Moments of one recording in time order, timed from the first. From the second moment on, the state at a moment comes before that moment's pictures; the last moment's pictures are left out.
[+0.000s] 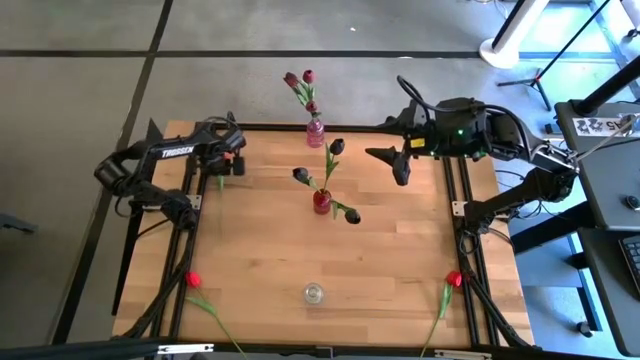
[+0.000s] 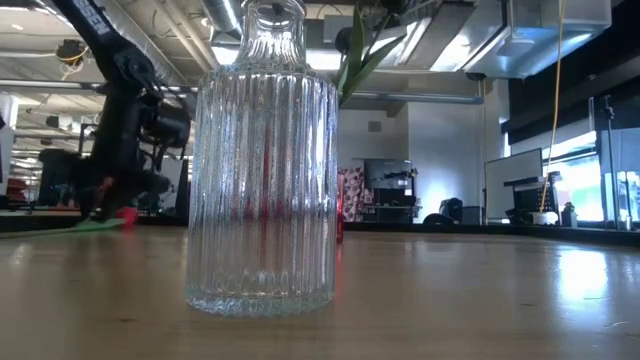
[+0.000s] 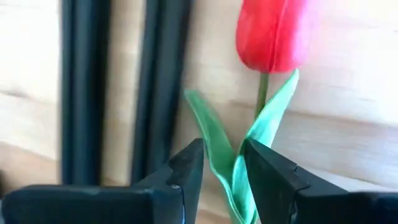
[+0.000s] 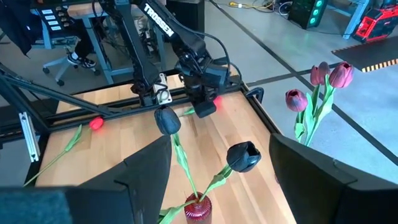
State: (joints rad) left arm 0.90 1.40 0.64 -0.86 -0.33 -0.84; right arm -0.05 1.35 1.85 -0.89 0.19 0.13
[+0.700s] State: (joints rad) left arm 0.91 1.36 0.53 -0.63 -0.24 -0.99; right arm -0.05 1.35 1.85 -0.88 0.19 0.11
